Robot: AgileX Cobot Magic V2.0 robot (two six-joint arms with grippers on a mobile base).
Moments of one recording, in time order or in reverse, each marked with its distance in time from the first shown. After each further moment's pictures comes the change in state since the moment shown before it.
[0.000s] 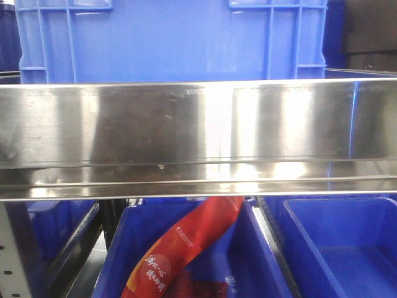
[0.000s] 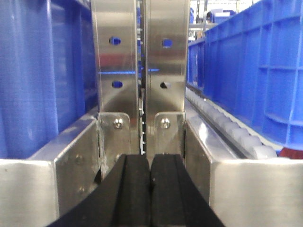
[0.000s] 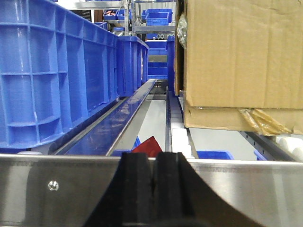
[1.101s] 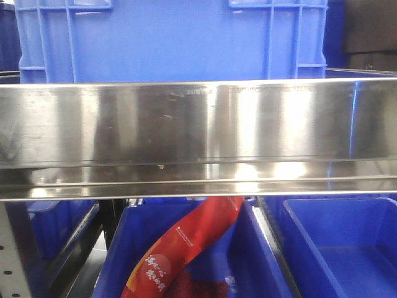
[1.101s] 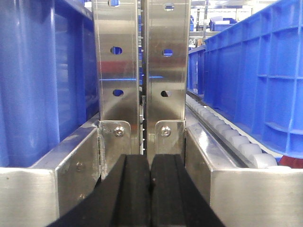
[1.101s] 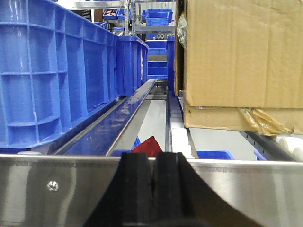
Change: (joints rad) left arm -0.002 -0.002 0.000 -0.002 -0.021 0.000; right arm 0.000 0.000 0.000 0.000 0.000 0.000
